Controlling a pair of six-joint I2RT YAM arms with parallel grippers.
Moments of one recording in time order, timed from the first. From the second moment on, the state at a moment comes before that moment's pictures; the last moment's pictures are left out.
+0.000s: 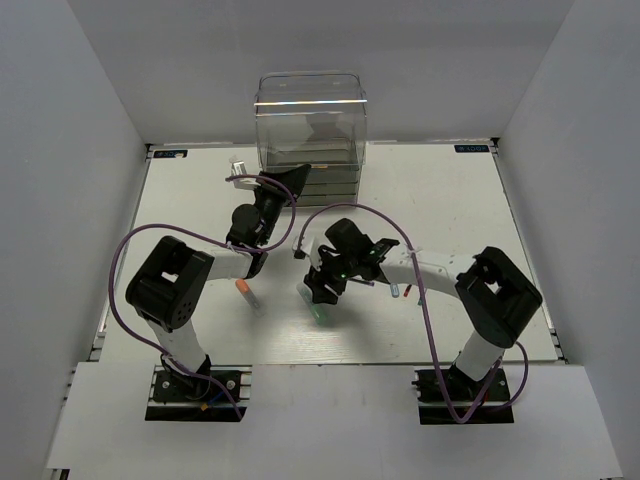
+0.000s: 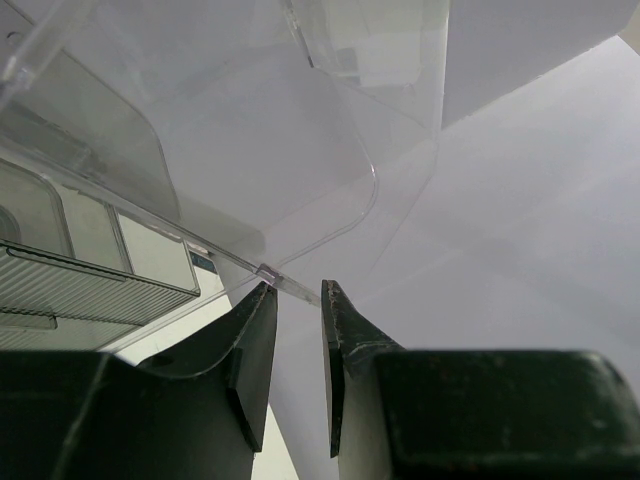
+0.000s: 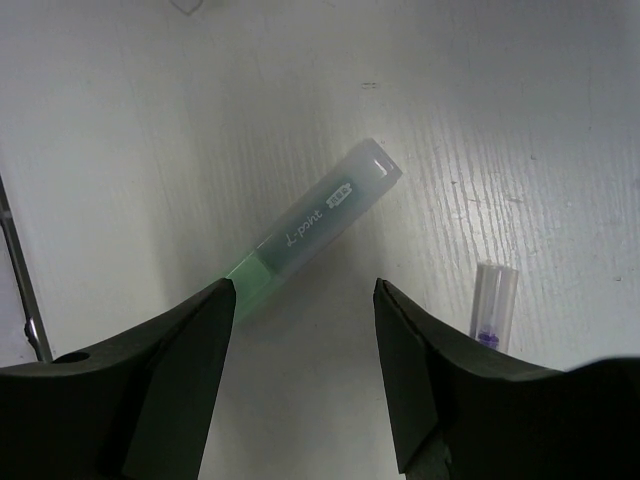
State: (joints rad) left arm -0.49 1.75 0.77 1.33 -0.09 -1.11; right arm 0.87 1.67 1.00 -0.21 -0.47 -0.33
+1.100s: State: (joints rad) left arm -0.49 1.75 0.77 1.33 -0.09 -1.11; right arm 0.76 1.52 0.87 -0.14 0.05 -0.21
